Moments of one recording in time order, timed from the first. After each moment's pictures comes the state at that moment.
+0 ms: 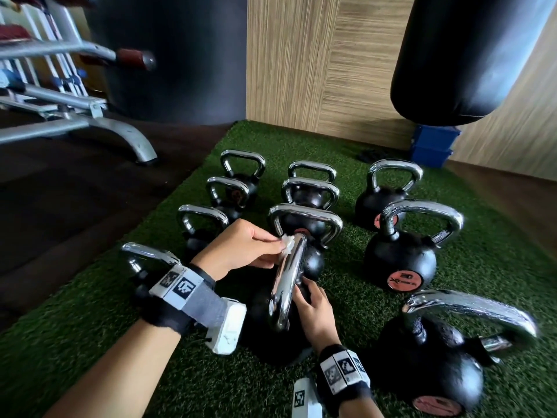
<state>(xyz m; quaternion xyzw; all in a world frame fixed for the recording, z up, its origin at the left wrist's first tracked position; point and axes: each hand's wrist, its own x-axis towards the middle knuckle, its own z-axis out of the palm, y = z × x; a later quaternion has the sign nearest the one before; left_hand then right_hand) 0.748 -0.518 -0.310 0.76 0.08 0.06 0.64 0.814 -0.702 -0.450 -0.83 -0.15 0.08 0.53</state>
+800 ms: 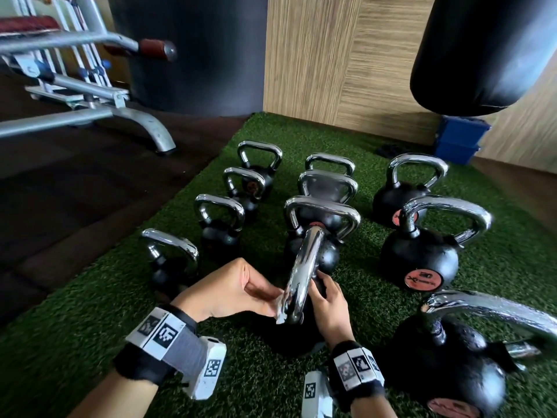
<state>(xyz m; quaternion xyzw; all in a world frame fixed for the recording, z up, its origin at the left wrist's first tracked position) 0.676 -0.517 -0.356 0.80 -0.01 -0.03 0.60 0.817 -0.702 -0.454 -0.83 -0.15 0.07 0.53</state>
